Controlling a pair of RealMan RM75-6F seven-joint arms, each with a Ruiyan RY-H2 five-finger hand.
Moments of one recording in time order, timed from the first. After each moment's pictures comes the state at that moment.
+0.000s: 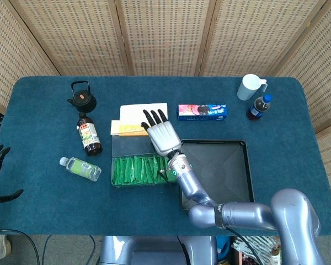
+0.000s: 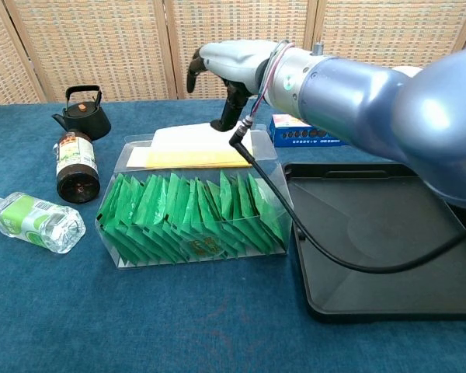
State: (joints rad) left arm -0.10 -0.99 -0.06 -1.76 1.39 1.40 -0.01; right arm 1.17 -1.70 0.32 -1.49 -0.71 1.07 -0.70
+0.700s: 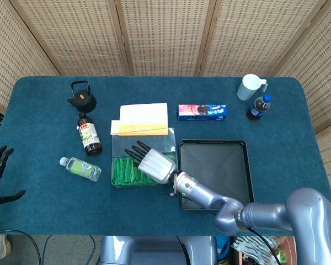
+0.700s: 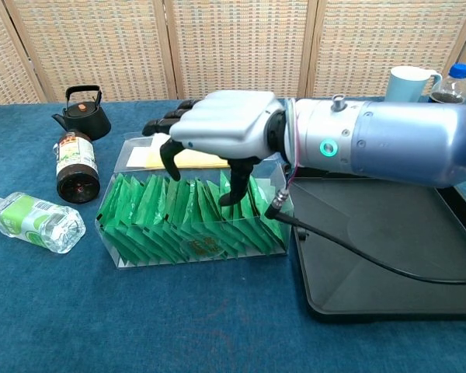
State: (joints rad) left arm -0.11 -1.00 -0.06 -1.77 1.38 1.39 0.03; right arm 1.14 -1.60 0.11 -1.50 -1.26 0.86 -0.54
